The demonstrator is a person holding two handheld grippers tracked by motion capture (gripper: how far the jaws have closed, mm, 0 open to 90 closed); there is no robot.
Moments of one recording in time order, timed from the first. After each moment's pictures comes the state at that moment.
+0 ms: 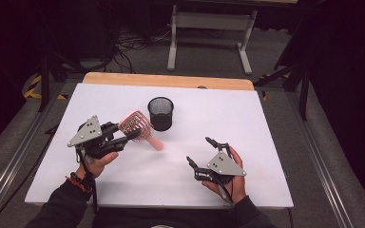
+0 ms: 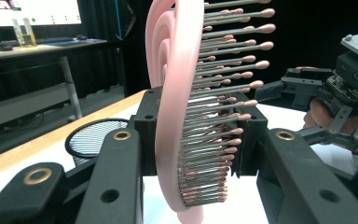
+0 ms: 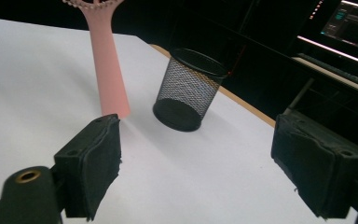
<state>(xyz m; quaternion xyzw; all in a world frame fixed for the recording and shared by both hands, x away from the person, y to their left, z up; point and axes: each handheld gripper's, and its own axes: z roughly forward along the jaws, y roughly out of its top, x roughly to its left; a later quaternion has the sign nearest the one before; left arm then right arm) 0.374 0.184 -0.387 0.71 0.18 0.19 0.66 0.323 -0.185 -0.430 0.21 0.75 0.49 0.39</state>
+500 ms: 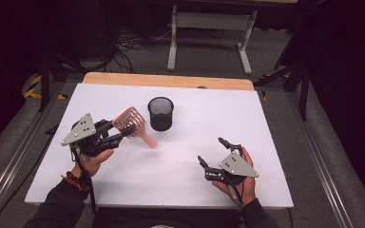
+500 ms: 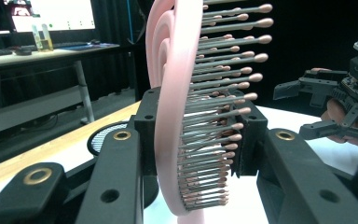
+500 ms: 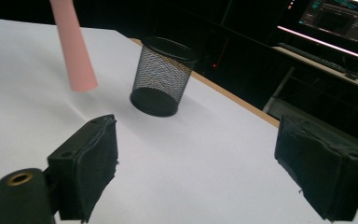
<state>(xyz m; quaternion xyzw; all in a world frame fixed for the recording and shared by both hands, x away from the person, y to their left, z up) 0.375 0.195 -0.383 0.70 0.19 0.21 0.65 0.319 -0.214 -0.430 0.25 0.74 0.49 0.40</state>
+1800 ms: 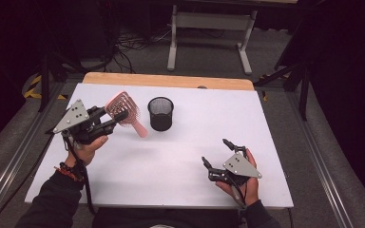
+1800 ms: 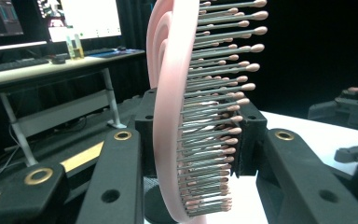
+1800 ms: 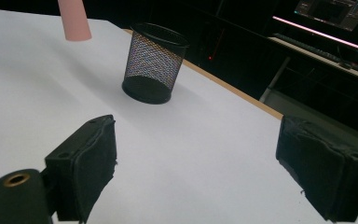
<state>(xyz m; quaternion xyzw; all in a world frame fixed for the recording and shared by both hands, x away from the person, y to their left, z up) 0.388 0.206 -0.347 0.69 0.21 0.25 0.64 0.319 -0.223 -0.437 0.26 0.74 0.48 0.40</state>
